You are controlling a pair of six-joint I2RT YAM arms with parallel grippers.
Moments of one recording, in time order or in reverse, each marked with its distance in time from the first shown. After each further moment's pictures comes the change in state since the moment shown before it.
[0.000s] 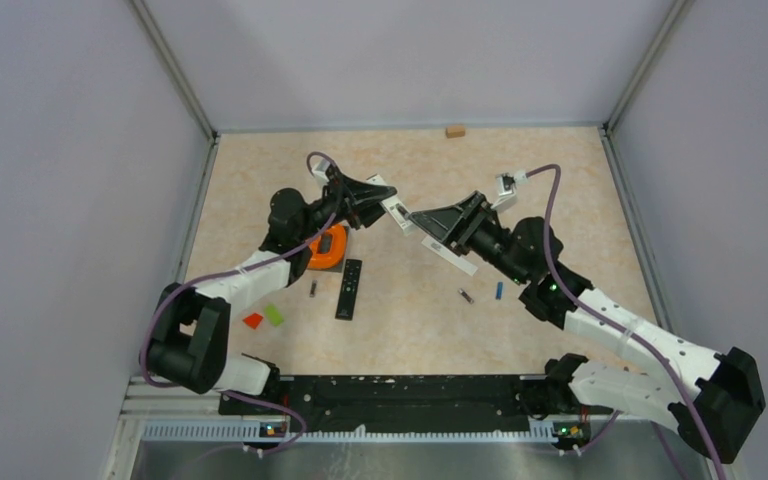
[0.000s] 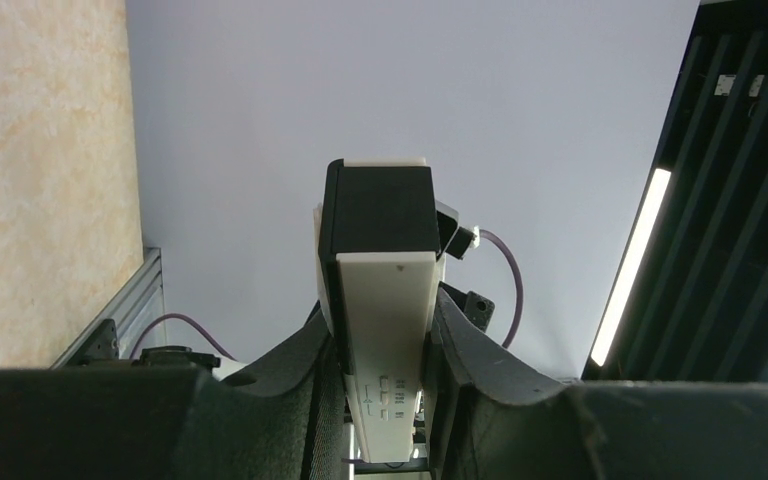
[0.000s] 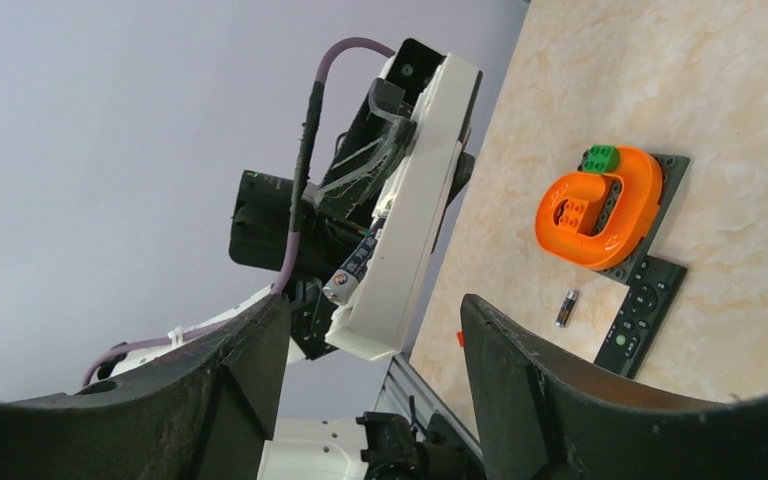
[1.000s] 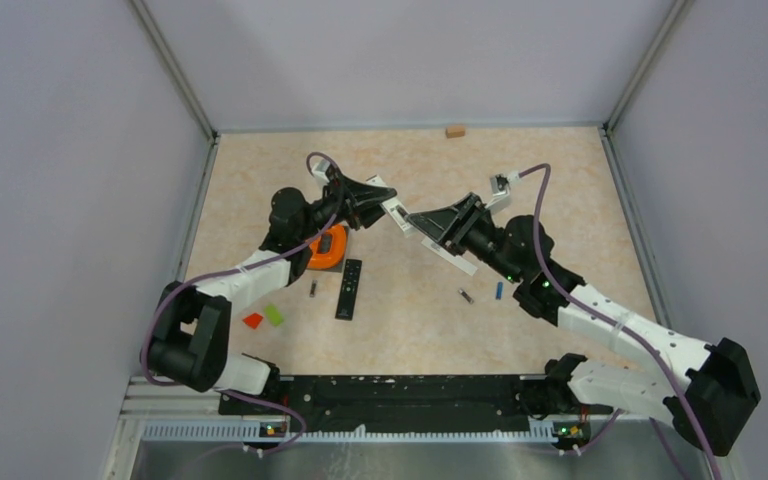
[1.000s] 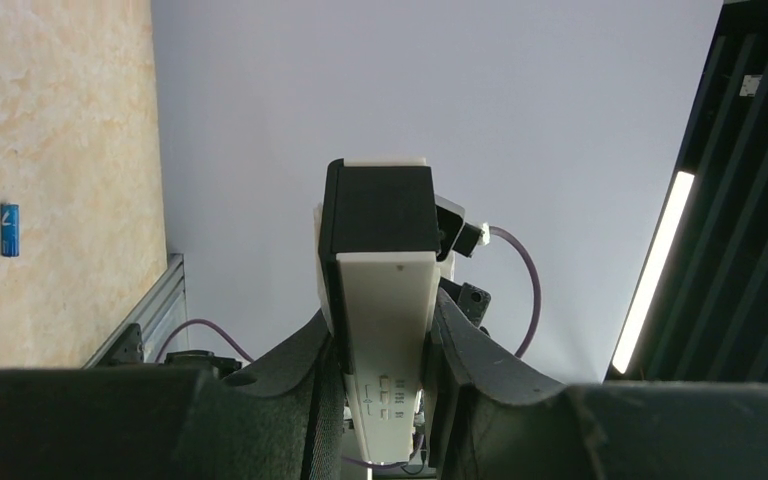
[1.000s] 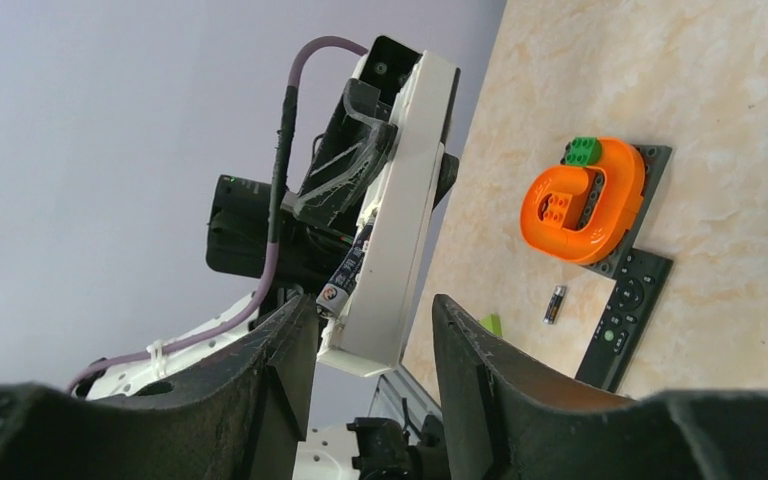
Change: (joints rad) left arm 0.001 0.010 0.001 -0.016 0.003 0.046; right arm 0.000 0.038 -0.006 0.017 0.016 0.007
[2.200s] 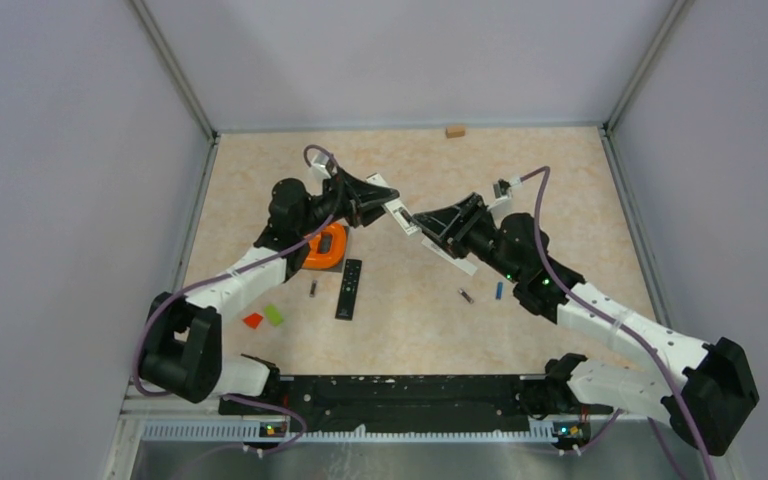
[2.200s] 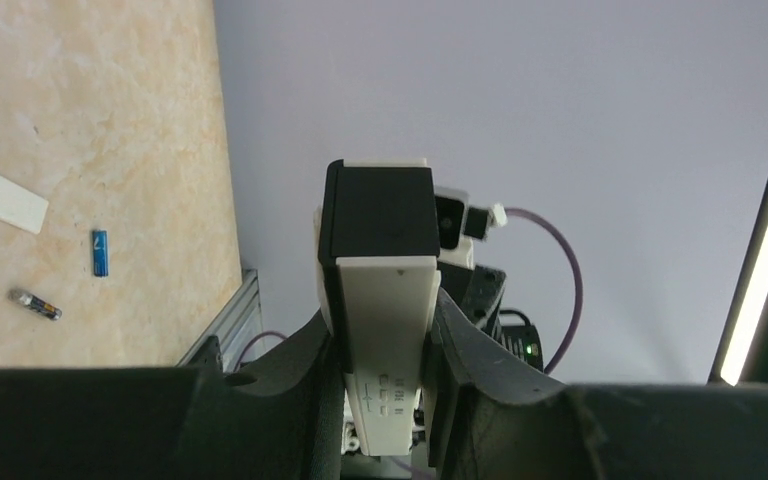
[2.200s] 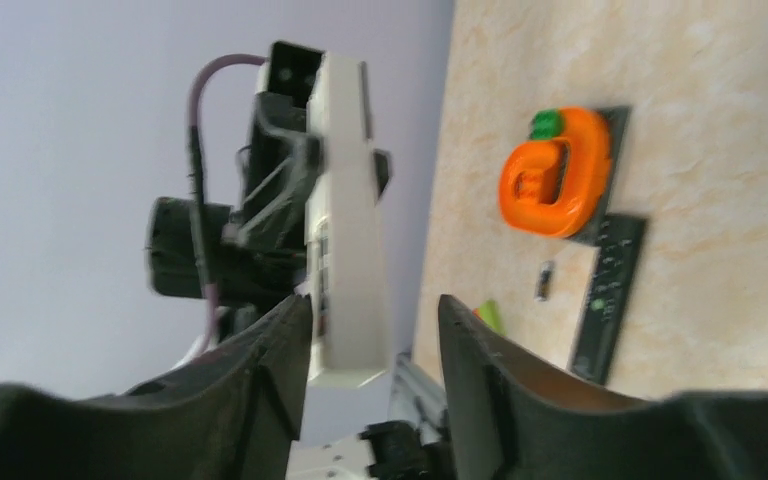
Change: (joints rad) left arm -0.008 -0.051 0.064 -0.219 -0.039 0.219; right arm -0.023 0.013 0.002 -0.085 0.019 0.134
